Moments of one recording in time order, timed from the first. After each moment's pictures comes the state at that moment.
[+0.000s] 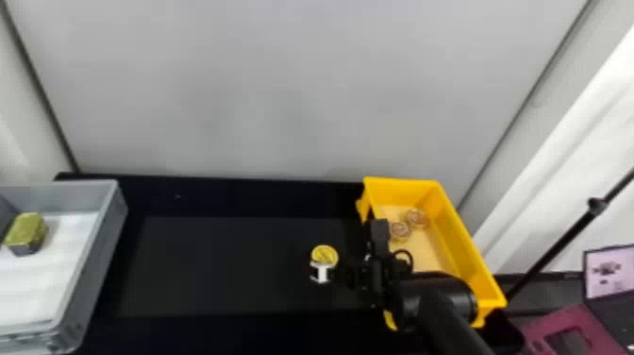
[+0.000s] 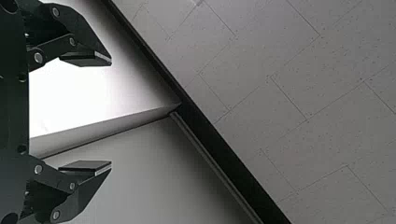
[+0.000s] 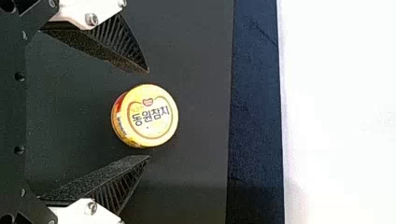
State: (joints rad) left arm -0.27 0.41 0.23 -2.25 -0.23 -0.10 0.28; right arm -0.36 -0.15 0.10 -0.84 -0.16 0.43 0.26
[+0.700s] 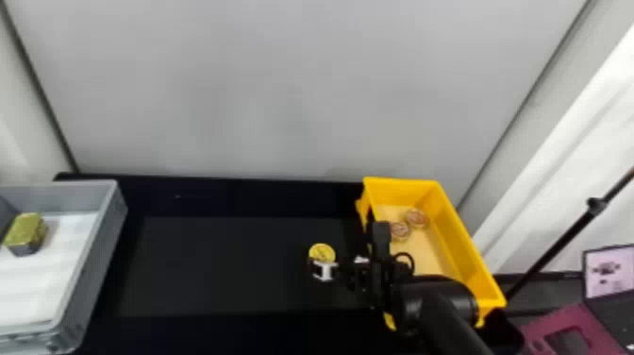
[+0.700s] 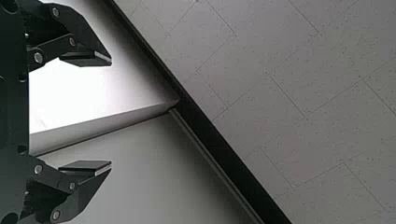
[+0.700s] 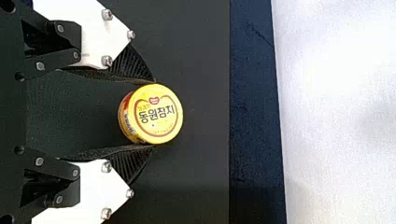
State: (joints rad) left arm -0.27 0.41 0.23 -2.25 -0.23 -0.11 0.27; right arm -0.36 -0.16 0.12 -0.83 -0.20 0.41 0.27
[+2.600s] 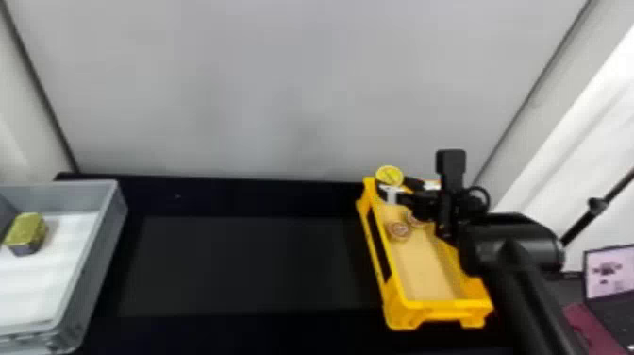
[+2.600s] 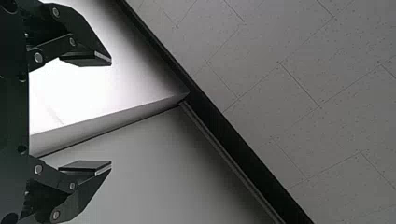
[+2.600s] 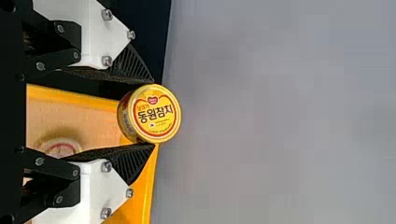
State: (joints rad) left arm -0.24 0.45 0.24 -2.28 -0.20 -0.04 0.26; right arm -0.31 -0.32 -0.06 -1.33 -0.11 0.58 0.20
